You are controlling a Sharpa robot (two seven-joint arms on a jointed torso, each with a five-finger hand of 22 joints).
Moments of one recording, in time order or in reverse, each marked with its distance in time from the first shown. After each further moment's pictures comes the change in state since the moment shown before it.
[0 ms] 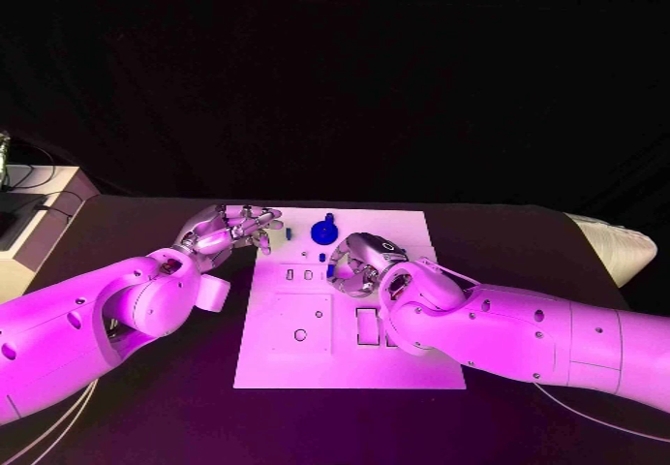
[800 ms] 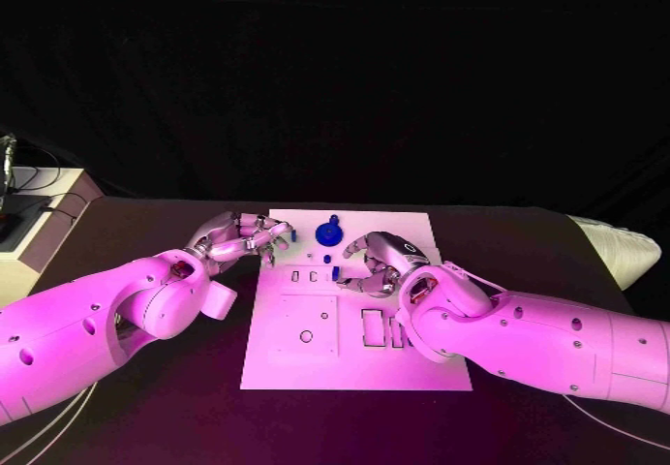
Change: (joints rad) left arm -0.001 0.017 0.000 -0.007 -0.167 -0.001 -0.092; left_hand -0.028 0.013 -0.374 0.119 0.000 -0.062 -0.010 0.097 0.043 -0.047 -0.021 0.347 0.234 0.043 -0.015 0.175 0.072 0.000 0.025 -0.011 0.083 0.026; right arm -0.003 -0.099 0.007 0.090 0.015 -0.064 0.032; right_hand 0.115 0.030 -0.325 0.159 -0.062 -0.107 0.038 -0.073 -0.028 0.002 0.034 -0.020 0.001 0.002 0.027 0.000 0.000 -0.002 0.002 0.023 -0.001 0.000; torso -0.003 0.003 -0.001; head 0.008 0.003
